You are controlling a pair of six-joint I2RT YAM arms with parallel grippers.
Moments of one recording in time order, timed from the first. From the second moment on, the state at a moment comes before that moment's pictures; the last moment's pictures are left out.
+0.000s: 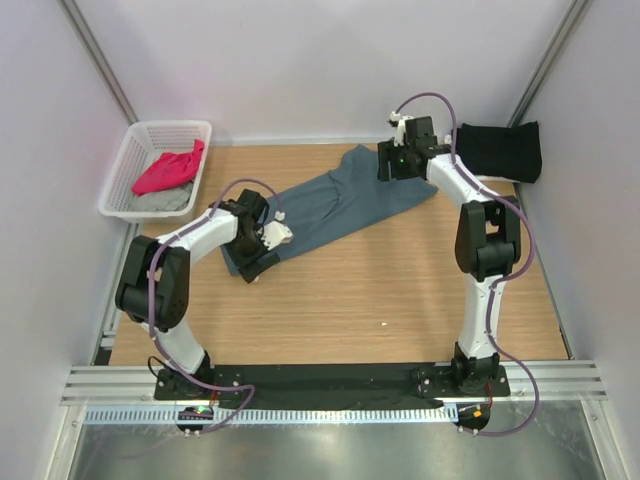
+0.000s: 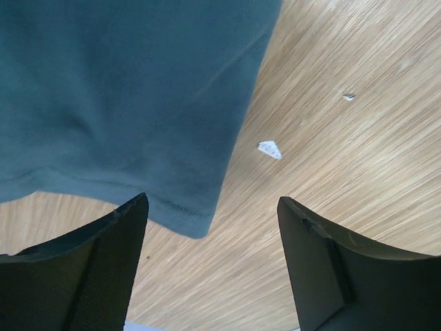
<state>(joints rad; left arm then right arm) -0.35 1.72 1.13 -0.82 0.03 0.66 0.19 2.11 1.77 -0.44 -0.13 0.02</state>
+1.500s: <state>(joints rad) -0.35 1.66 1.18 -0.94 0.07 0.64 0.19 2.23 1.80 -0.42 -0.10 0.02</state>
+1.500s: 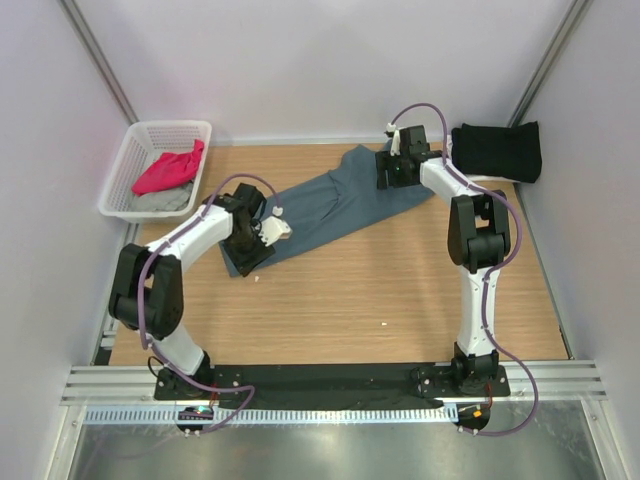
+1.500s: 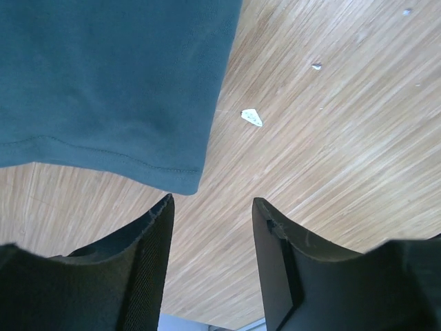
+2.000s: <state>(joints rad) -0.31 1.83 1.17 -0.89 0.03 0.65 0.19 2.23 1.80 -0.42 -0.09 0.01</state>
